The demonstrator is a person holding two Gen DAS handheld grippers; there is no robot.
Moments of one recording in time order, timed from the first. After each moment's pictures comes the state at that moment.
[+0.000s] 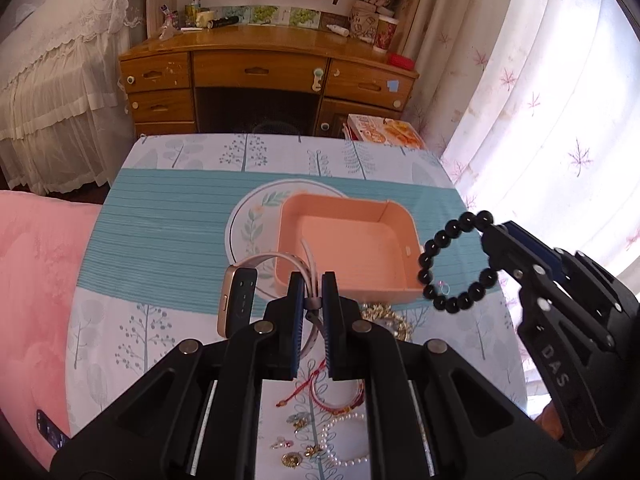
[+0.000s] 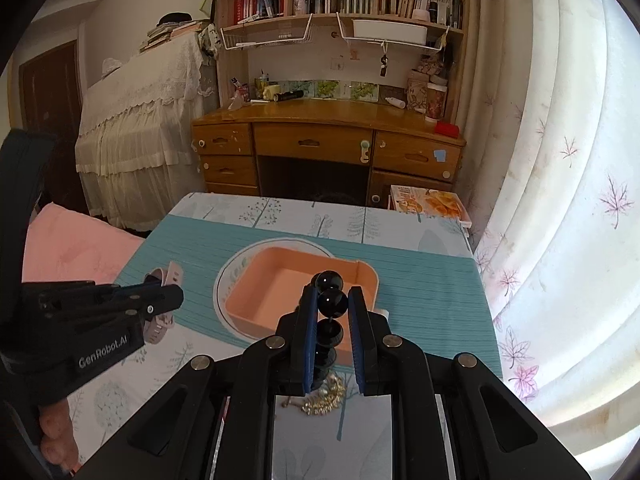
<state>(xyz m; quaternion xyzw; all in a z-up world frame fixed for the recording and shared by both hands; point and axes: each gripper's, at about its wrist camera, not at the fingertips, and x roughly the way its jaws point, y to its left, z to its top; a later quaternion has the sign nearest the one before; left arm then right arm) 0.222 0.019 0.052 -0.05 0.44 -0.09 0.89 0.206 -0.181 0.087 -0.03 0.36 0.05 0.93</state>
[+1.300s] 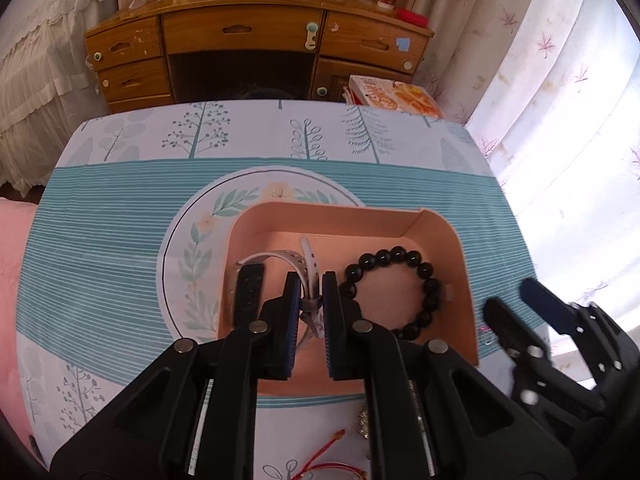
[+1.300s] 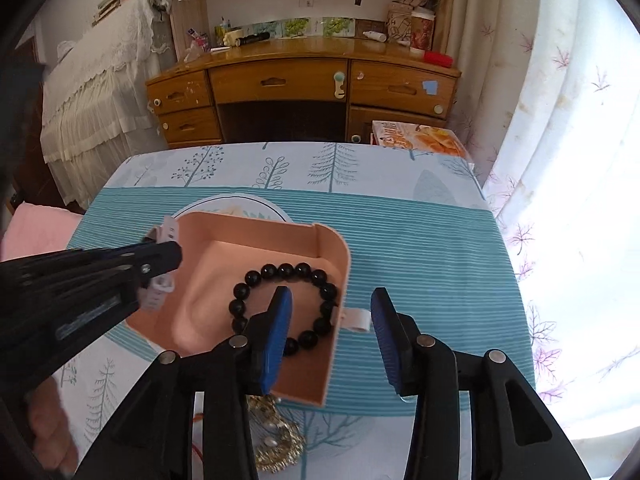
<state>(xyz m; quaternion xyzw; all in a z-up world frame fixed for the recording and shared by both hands) 0.359 -0.034 -0.064 -0.03 0.50 -0.09 0.86 0.339 -0.232 -0.063 0.00 0.45 0.01 0.89</state>
